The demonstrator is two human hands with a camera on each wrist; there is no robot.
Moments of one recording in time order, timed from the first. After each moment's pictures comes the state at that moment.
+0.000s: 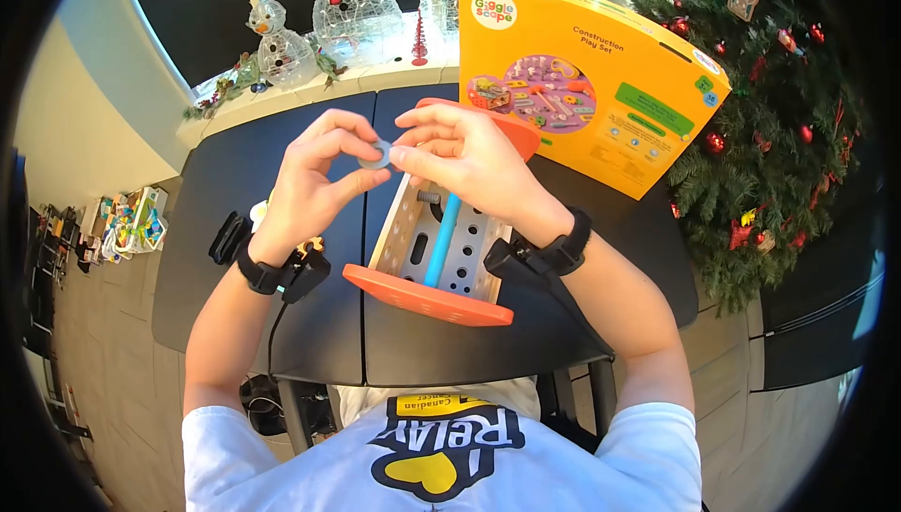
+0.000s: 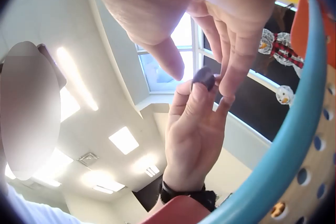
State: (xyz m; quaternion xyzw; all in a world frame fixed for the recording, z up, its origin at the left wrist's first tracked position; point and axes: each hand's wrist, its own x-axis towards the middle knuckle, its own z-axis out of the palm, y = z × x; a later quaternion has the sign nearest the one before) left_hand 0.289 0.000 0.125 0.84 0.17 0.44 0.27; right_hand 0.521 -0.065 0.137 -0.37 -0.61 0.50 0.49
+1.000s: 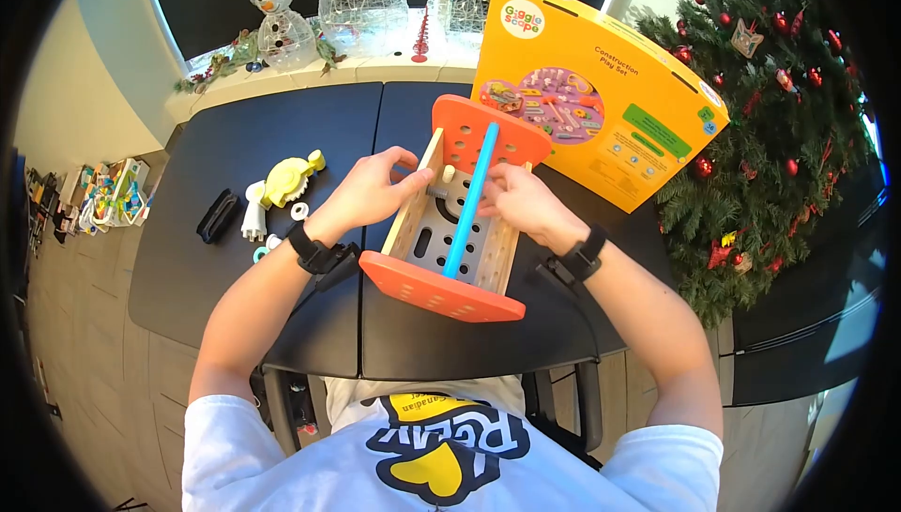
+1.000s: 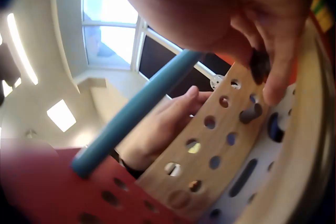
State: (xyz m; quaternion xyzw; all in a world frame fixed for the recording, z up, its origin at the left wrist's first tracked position) left_hand 0.311 0.013 0.061 0.80 0.41 0.25 0.36; right_hand 0.560 -0.062 0.066 -0.62 -0.54 0.48 0.33
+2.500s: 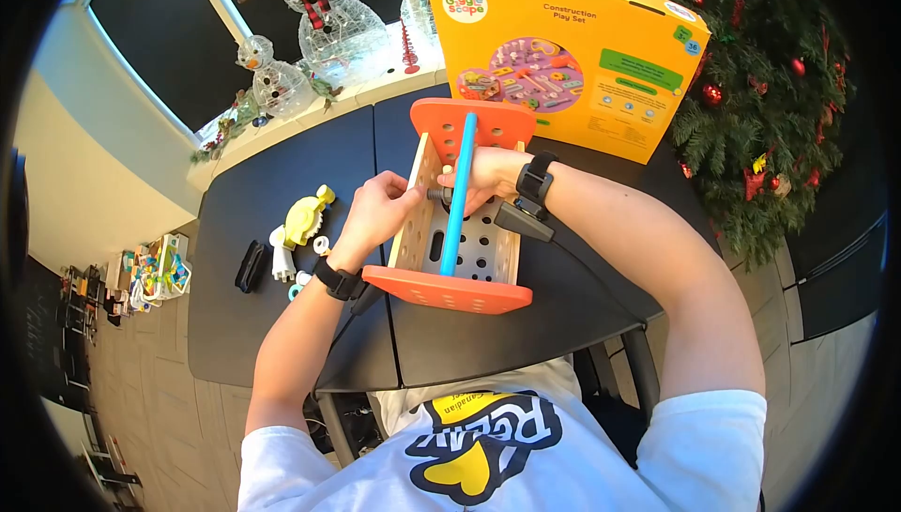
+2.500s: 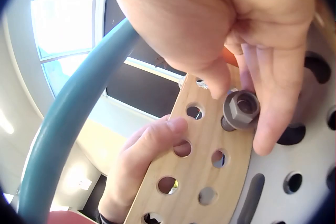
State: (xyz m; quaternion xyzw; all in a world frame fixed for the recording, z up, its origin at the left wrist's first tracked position) left_hand 0.325 0.010 0.051 0.76 0.49 0.23 0.34; right_hand 0.559 0.000 0.037 -0.54 -0.46 0.65 0.26
